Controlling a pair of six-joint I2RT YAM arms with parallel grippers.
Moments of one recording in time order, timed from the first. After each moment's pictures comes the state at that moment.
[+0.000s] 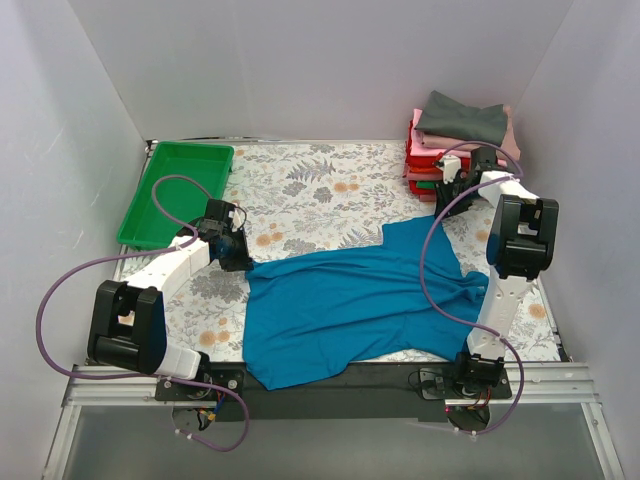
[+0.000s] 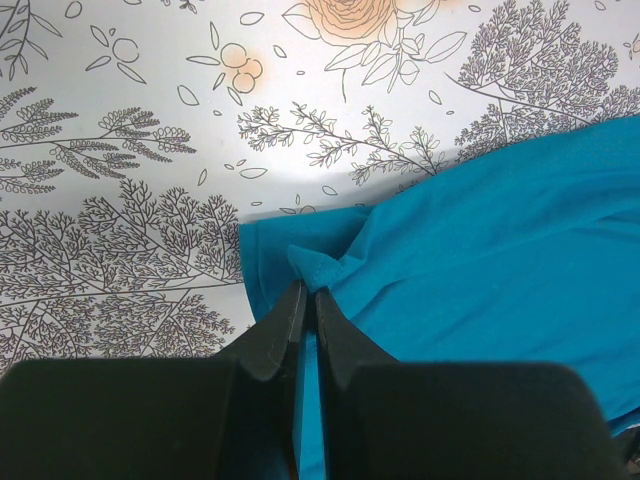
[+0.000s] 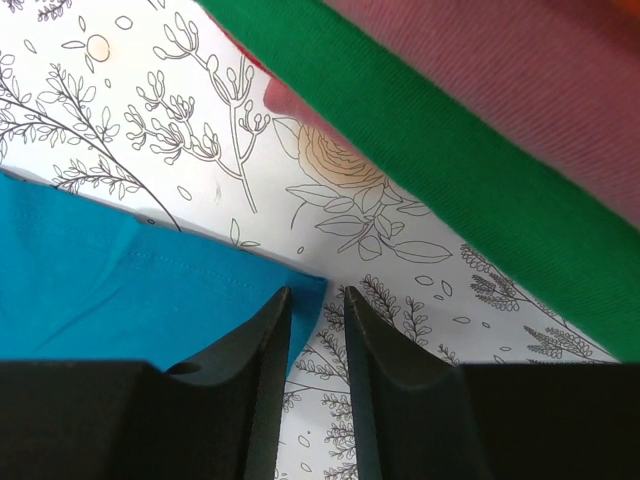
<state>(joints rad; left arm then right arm) -0.23 1.43 0.86 -0.51 0.12 -0.43 -0.10 2.12 1.56 -0.59 -0.45 -0.50</state>
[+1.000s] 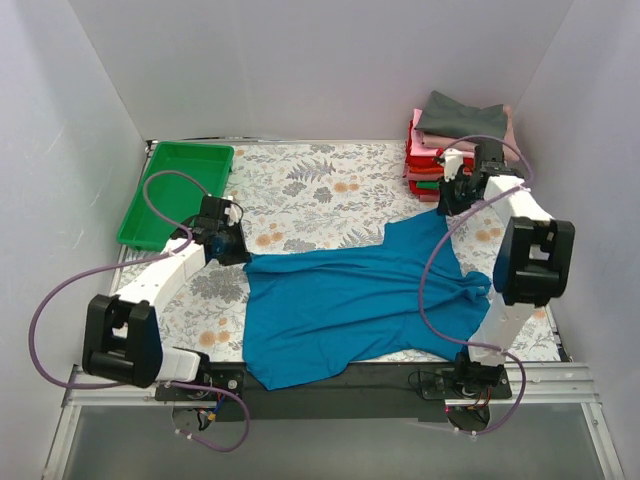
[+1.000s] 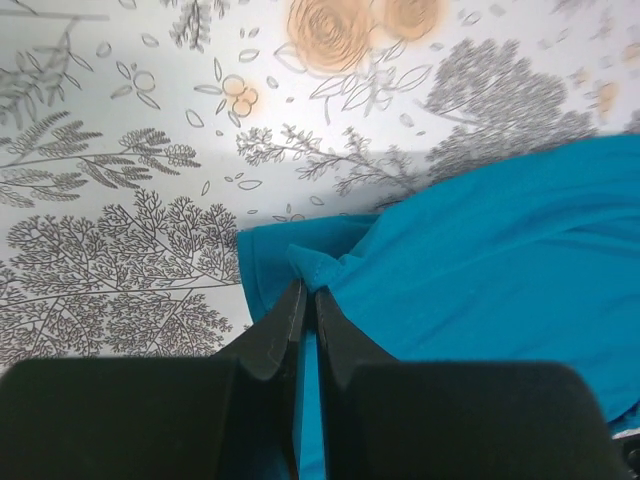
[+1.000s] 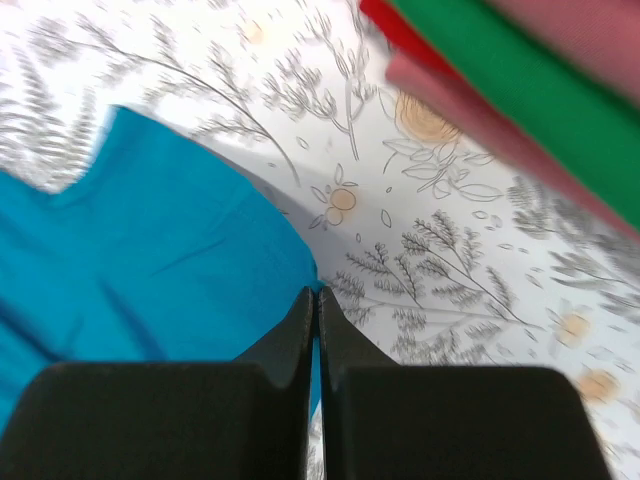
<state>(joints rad) -0.23 1.39 0.87 -0.52 0.10 -0.43 -0.08 1.92 1.42 -0.61 -0.47 -0.51</state>
